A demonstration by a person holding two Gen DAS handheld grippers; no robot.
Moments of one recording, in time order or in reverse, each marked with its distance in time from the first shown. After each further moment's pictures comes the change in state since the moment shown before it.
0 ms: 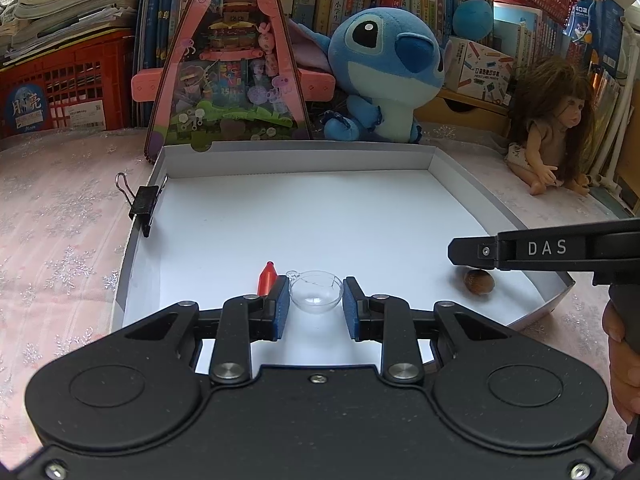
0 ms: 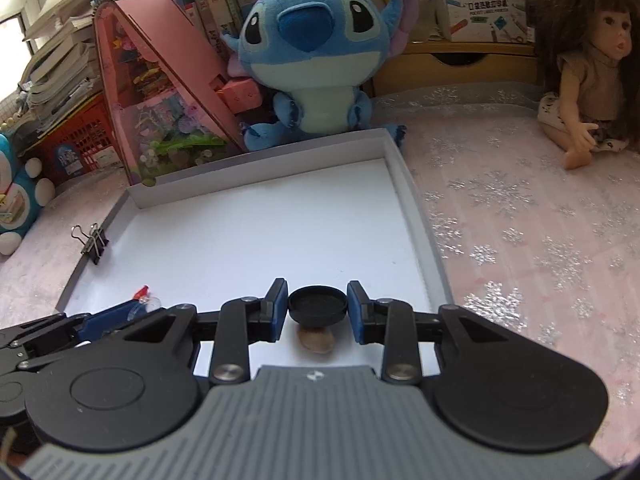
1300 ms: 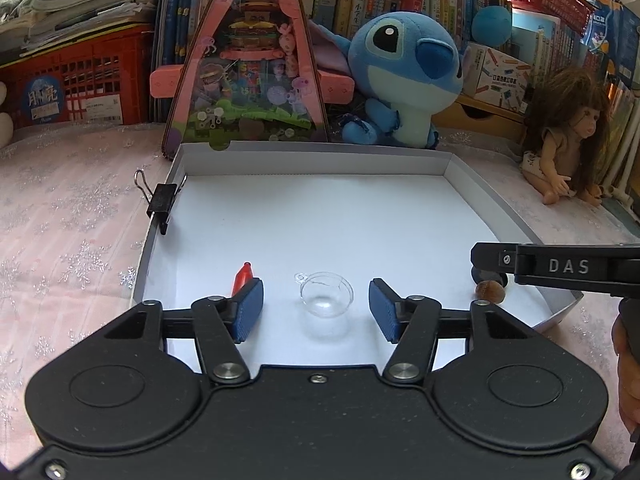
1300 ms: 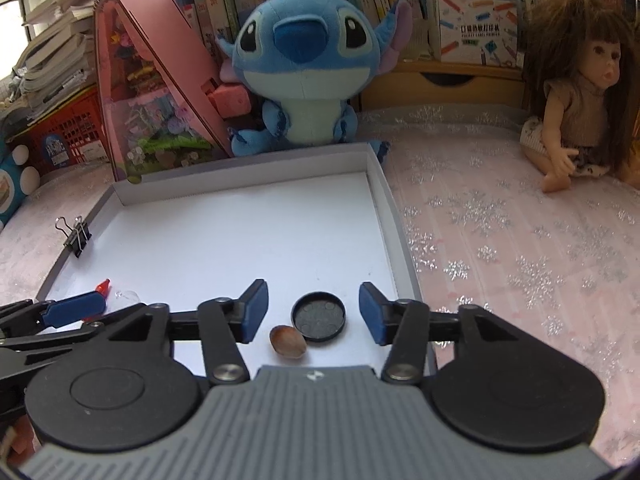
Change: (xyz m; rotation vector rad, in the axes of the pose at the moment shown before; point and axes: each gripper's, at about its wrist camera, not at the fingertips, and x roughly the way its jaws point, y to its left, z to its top) left arm -0.002 0.005 0.003 -0.042 0.002 0.036; right arm -0.010 0.000 -0.001 -0.060 -0.037 -0.067
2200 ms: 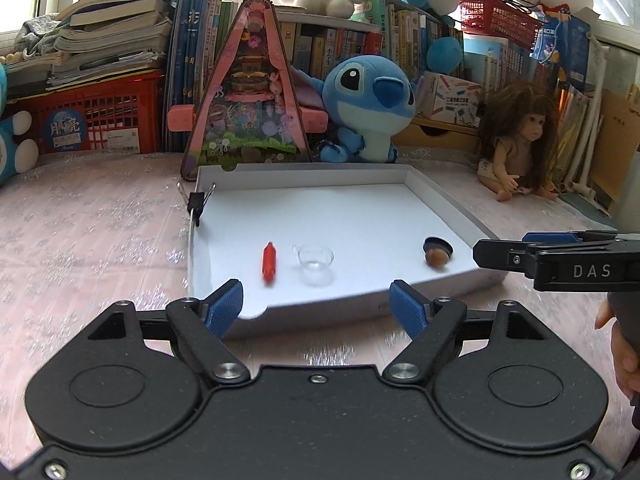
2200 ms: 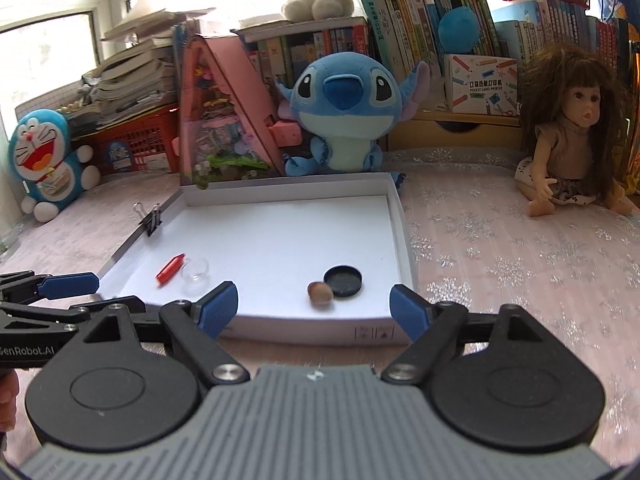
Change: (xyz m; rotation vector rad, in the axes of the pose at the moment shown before) left arm -0.099 0.004 -0.043 0.063 -0.106 -0.049; right arm -0.085 0.000 -0.047 -0.093 -0.150 0.100
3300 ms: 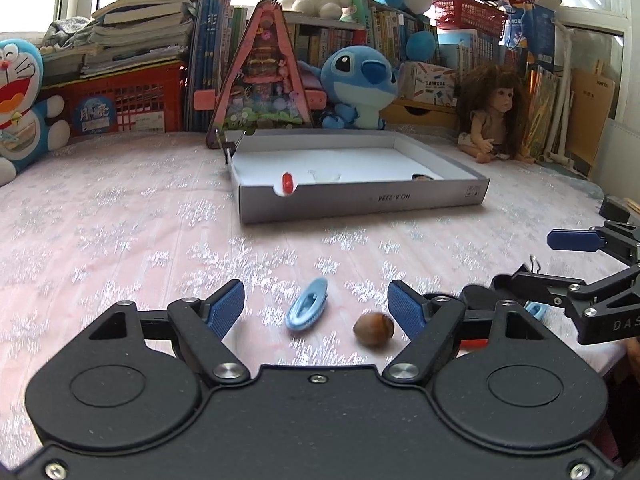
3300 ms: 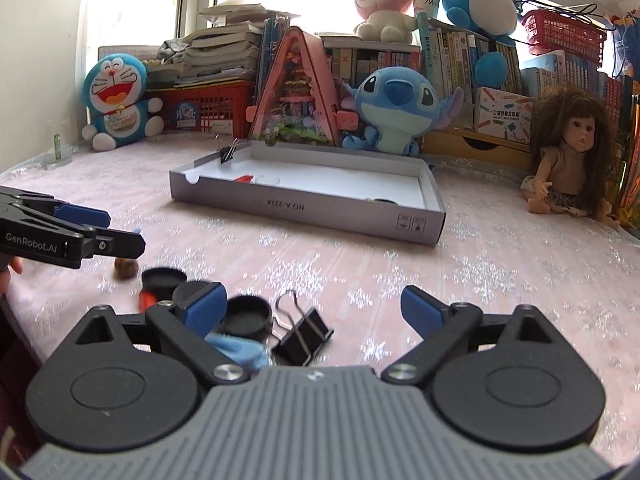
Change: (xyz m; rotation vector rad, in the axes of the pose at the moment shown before) left arm -0.073 0.020 -0.100 0.051 -0.045 -0.010; right arm -0.075 0.036 -0.117 -0.209 -0.108 0.031
